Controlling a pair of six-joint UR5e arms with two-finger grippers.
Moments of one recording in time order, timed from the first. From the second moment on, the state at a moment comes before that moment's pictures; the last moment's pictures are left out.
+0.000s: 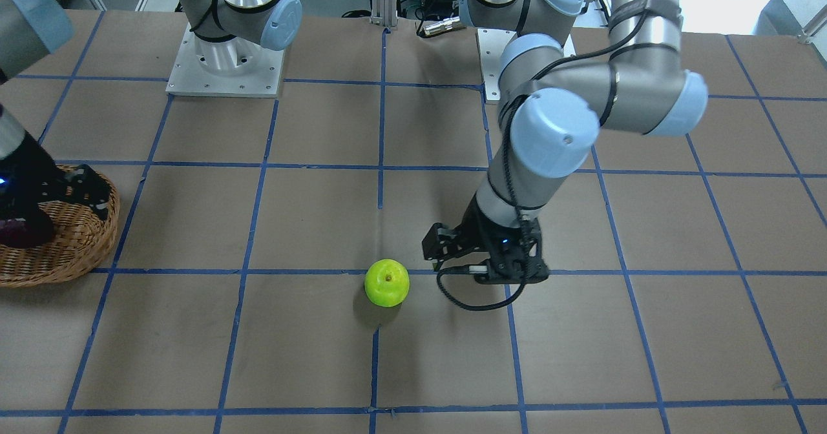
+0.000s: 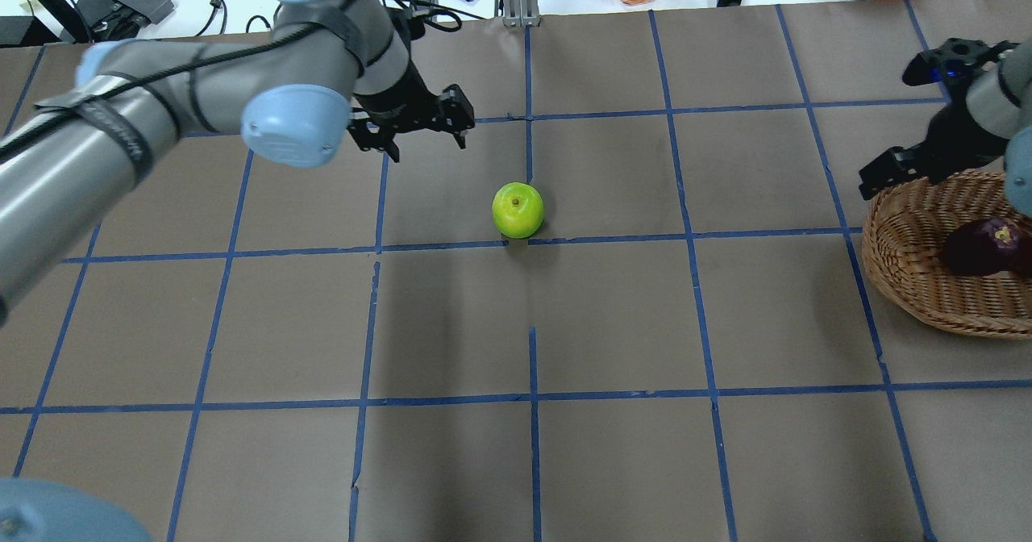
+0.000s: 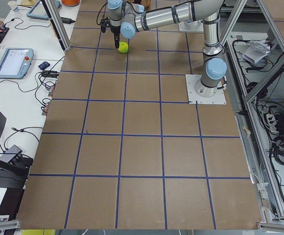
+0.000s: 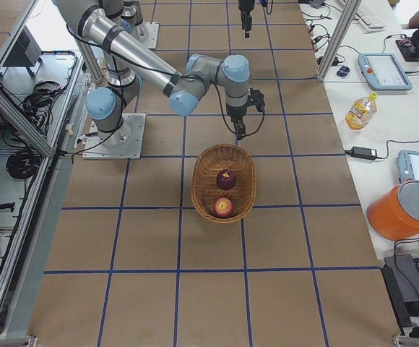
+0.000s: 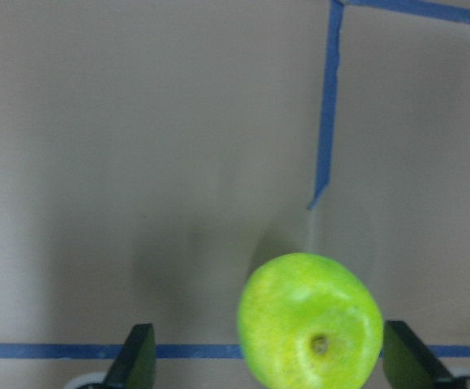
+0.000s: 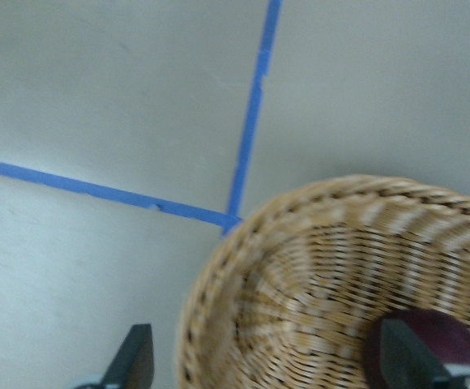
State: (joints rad) left arm -1.65 -1.87 -1.57 -1.20 1.44 -0.17; right arm 1.20 -1.46 1.91 -2.11 -1.51 -0.51
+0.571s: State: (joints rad) left arm -1.54 -1.60 -1.50 -1.58 1.60 -0.07; right arm 1.68 -1.30 1.77 -2.16 -1.52 0.20
